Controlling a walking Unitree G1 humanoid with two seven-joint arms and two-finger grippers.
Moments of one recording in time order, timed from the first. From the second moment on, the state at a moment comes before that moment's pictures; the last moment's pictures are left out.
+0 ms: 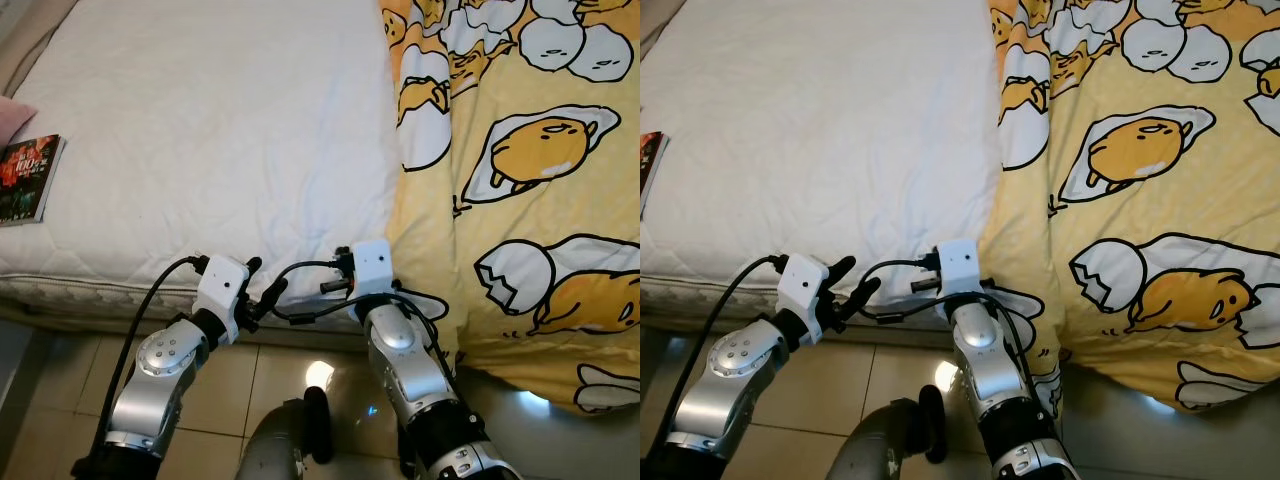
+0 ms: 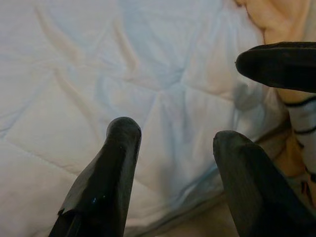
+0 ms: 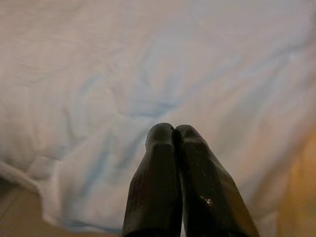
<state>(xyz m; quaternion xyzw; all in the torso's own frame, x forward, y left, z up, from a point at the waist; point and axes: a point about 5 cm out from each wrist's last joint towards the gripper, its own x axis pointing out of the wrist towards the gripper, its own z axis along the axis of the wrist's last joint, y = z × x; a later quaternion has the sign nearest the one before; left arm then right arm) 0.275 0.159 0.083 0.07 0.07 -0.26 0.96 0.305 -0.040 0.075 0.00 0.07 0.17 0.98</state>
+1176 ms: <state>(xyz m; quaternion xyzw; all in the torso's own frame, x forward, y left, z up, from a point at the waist) 0.271 0.153 0.069 0.06 0.07 -0.27 0.96 0.308 -0.137 0.054 -0.11 0.10 -0.06 0.99</state>
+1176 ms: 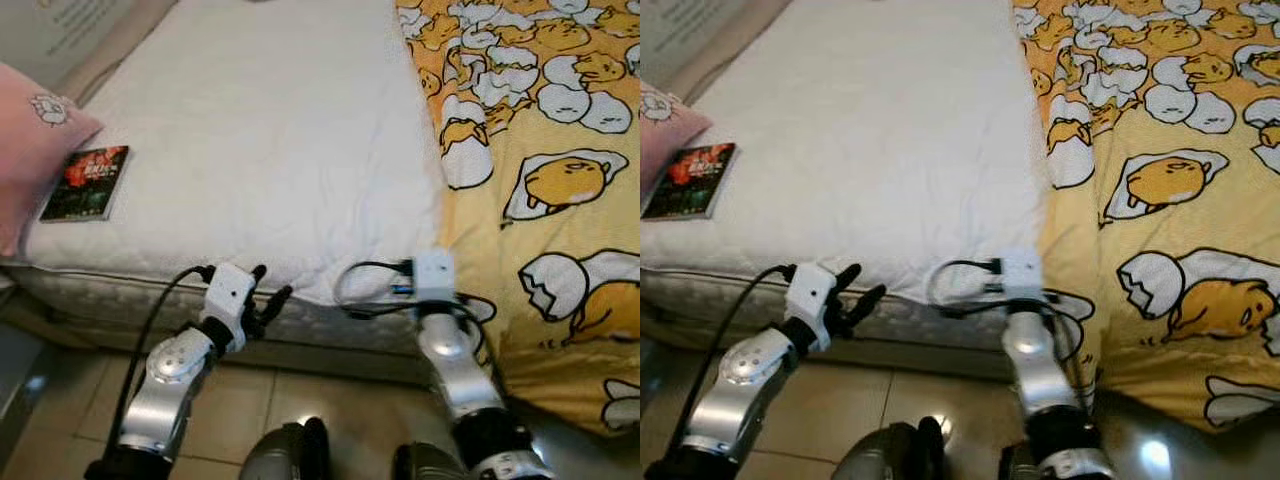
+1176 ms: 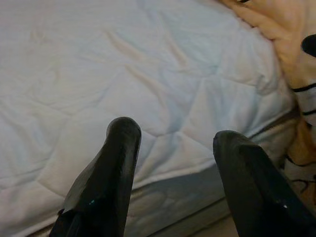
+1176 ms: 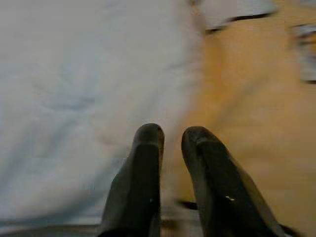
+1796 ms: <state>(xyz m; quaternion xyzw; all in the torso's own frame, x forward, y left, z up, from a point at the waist) 0.258 0.171 0.074 0.08 0.07 -0.25 0.96 0.314 -0.150 0.042 -0.16 0.11 -0.11 0.97</state>
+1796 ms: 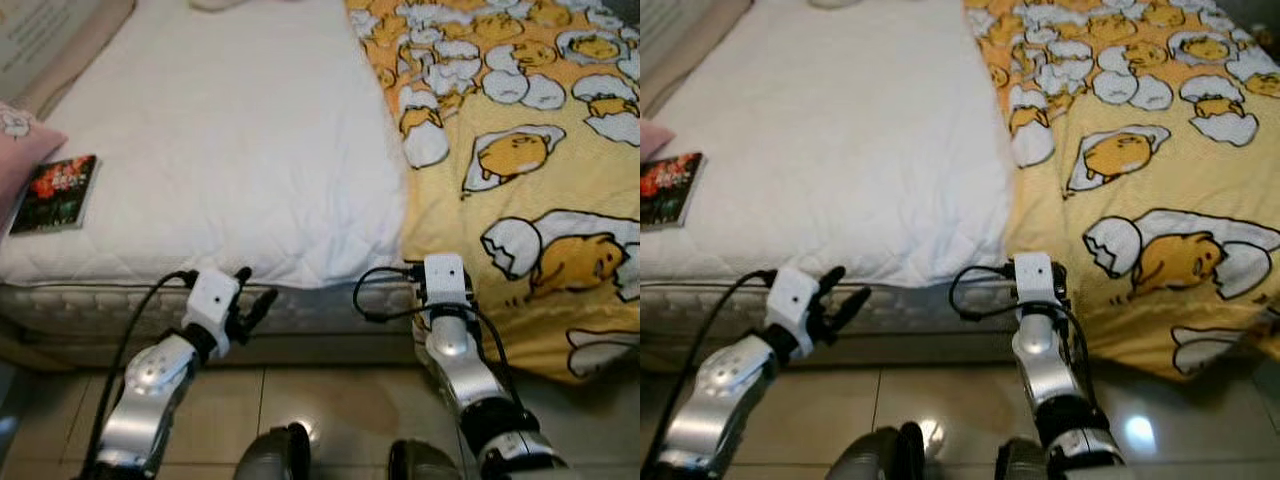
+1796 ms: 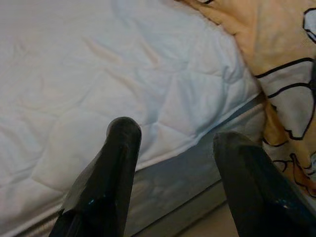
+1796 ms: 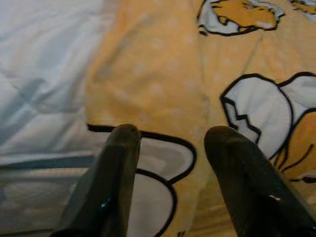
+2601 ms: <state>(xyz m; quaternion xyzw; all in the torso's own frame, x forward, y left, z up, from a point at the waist) 0.203 0.197 0.100 0.11 0.10 -0.23 0.96 0.336 -0.164 0.056 -0.15 0.11 -0.15 0.97</state>
